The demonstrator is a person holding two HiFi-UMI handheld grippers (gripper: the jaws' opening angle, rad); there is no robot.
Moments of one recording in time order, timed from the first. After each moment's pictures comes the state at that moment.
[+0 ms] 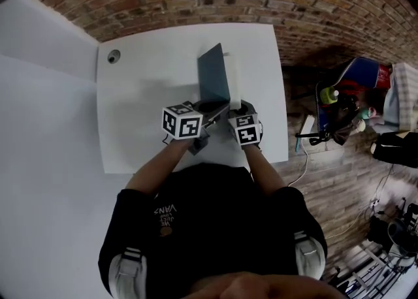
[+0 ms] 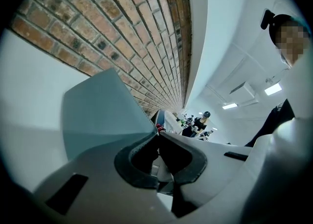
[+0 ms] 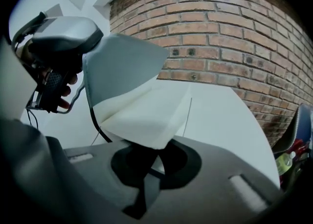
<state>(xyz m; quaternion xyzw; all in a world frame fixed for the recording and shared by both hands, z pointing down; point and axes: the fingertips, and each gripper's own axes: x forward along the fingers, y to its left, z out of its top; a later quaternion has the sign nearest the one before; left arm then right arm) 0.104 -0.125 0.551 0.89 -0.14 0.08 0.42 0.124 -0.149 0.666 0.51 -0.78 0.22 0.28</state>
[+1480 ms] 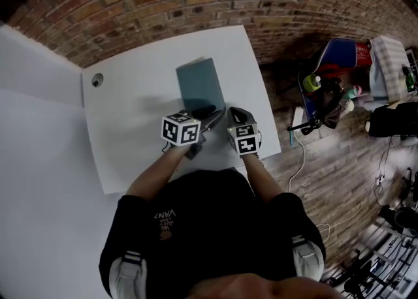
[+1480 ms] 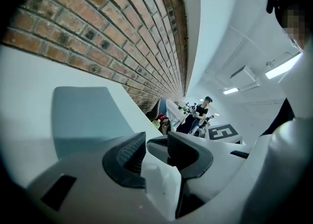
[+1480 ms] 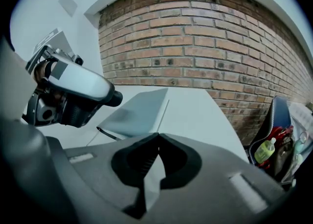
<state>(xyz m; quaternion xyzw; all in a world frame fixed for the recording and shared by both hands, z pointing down) 0.131 -0.105 0.579 0.90 -0.12 0.14 0.38 0.176 -0.108 0.639 0.59 -0.74 0.22 0.25</state>
